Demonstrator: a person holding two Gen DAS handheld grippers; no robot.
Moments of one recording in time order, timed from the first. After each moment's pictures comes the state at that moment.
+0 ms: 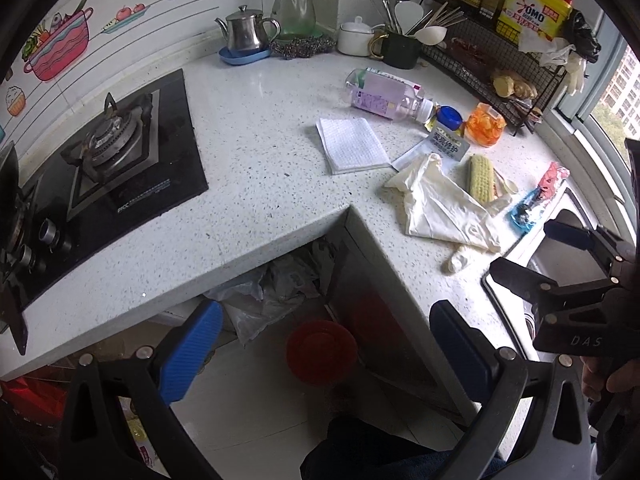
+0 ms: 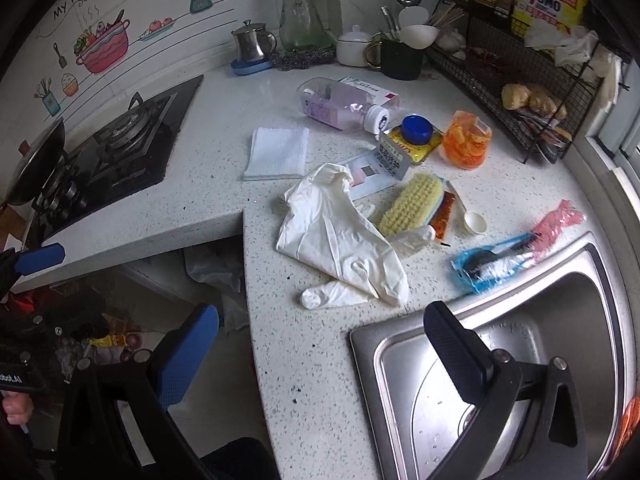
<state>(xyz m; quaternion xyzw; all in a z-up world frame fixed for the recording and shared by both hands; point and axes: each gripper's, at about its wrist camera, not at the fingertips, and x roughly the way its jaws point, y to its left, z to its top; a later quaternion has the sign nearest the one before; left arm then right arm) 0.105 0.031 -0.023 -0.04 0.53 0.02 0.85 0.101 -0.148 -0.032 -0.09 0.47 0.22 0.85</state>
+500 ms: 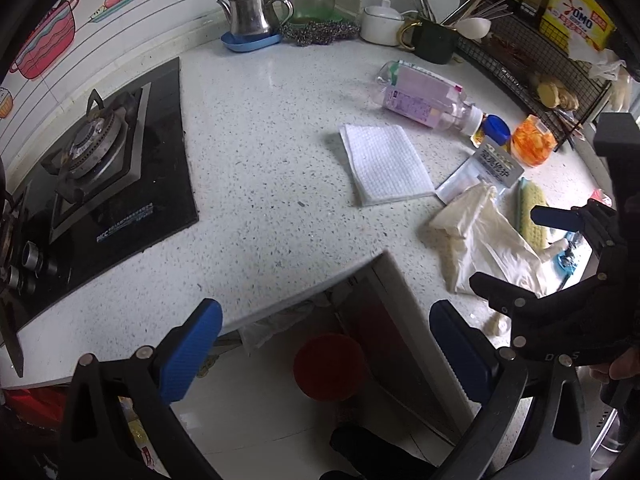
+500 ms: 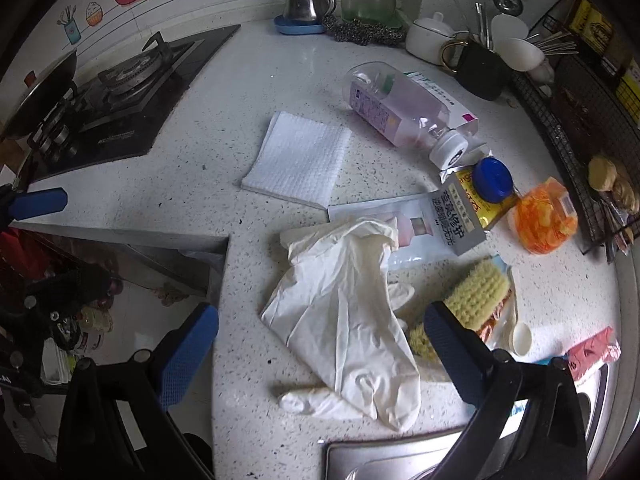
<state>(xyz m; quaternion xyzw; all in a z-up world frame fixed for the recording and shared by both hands) 0.179 0.051 -0.059 -0.05 0.55 0.04 0.83 0.186 -0.102 -0.070 -0.20 0.49 0.28 0.80</state>
